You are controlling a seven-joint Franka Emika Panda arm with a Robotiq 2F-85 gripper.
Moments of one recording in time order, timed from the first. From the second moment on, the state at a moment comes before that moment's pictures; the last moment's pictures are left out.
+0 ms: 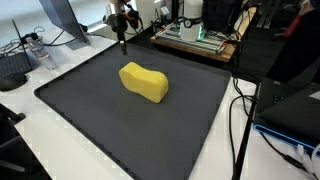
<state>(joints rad) -0.35 0.18 -0.12 -2.42 1.28 2.38 -0.86</state>
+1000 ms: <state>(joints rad) -0.17 -0.08 -0.11 -2.74 1.73 2.57 -1.00</state>
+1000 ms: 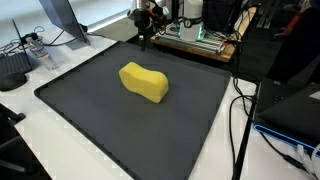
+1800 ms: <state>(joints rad) -0.03 -0.19 0.04 -2.72 1.62 2.66 -0.45</state>
